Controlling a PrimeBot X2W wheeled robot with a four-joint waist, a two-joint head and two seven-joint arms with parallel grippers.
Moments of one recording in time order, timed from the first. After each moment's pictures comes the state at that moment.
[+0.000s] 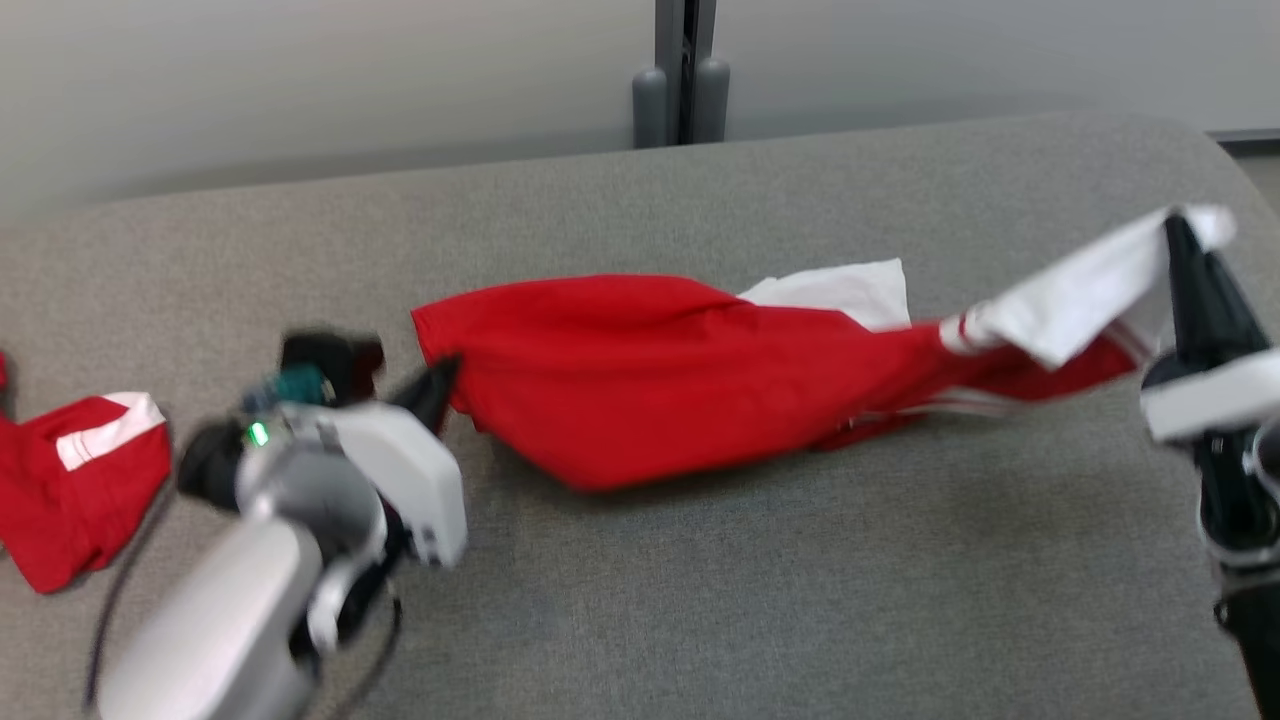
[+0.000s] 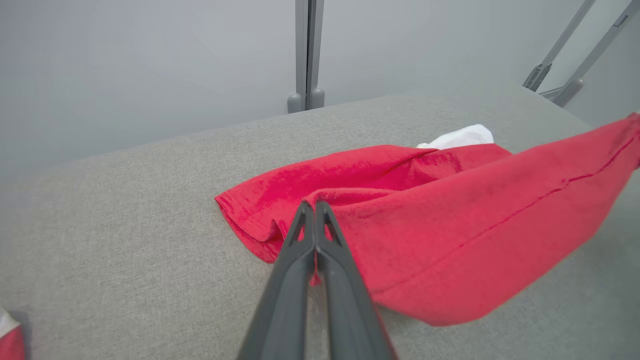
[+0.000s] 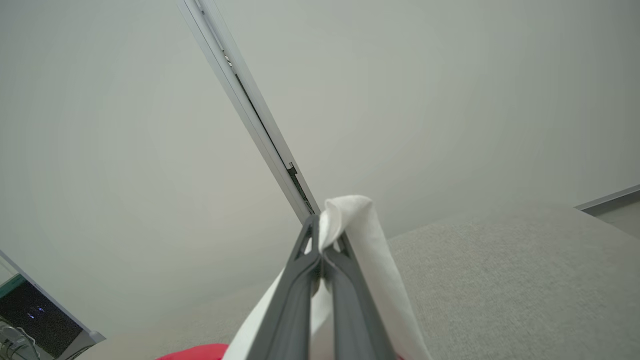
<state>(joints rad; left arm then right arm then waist) -0.37 0.36 -0.54 0.05 -0.61 0.24 0.30 -0.41 -0.29 0.07 0.30 0.78 0.13 -0.10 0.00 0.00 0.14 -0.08</state>
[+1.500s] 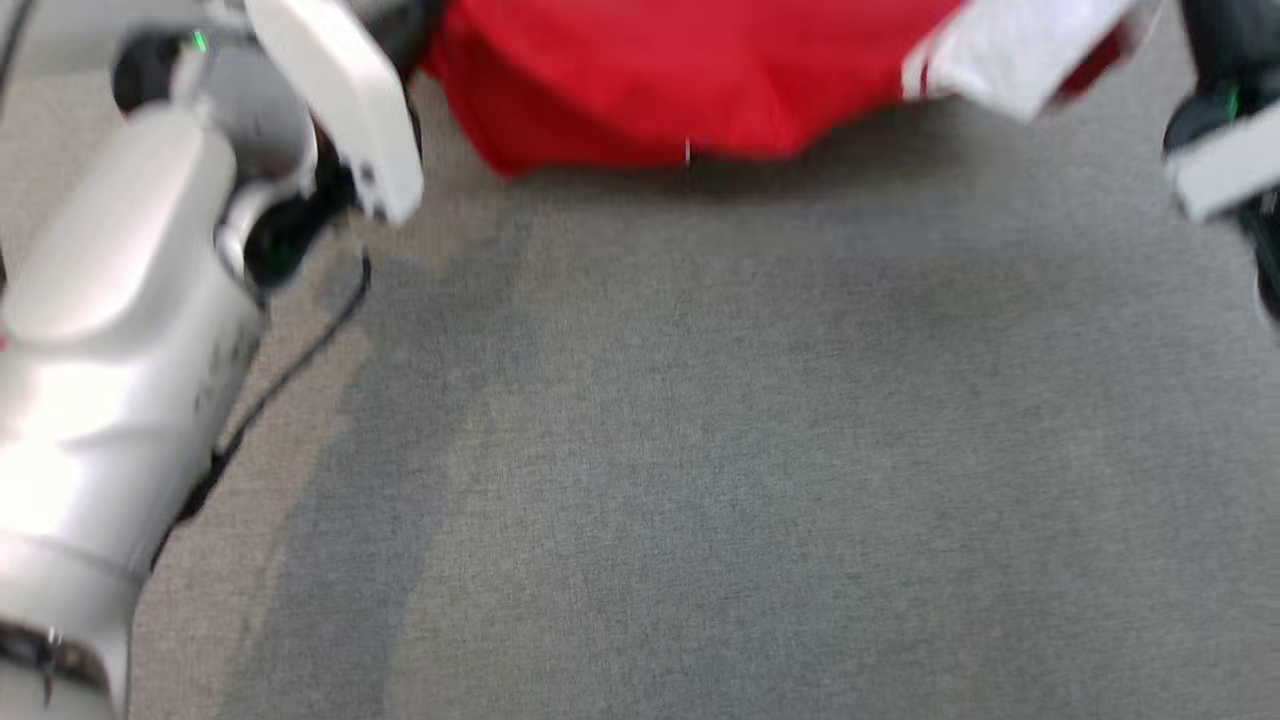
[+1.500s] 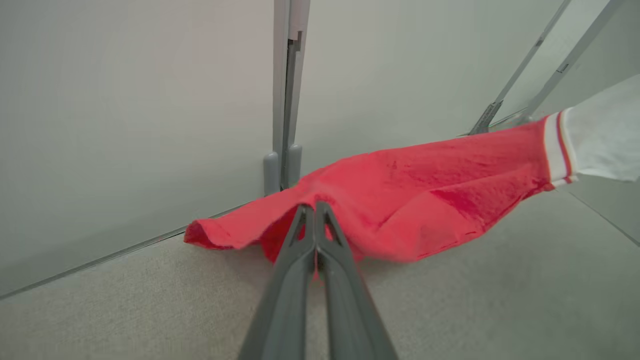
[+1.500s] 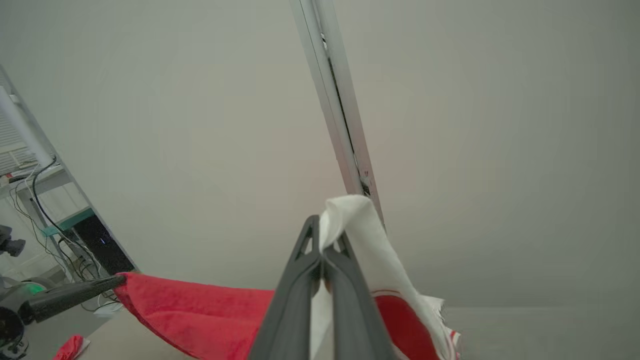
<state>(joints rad) -1.17 0.29 -0.73 0.72 -0.91 -0.13 0.24 -1.00 -0.56 0.63 0.38 1.13 0.13 -0.17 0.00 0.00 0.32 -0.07</state>
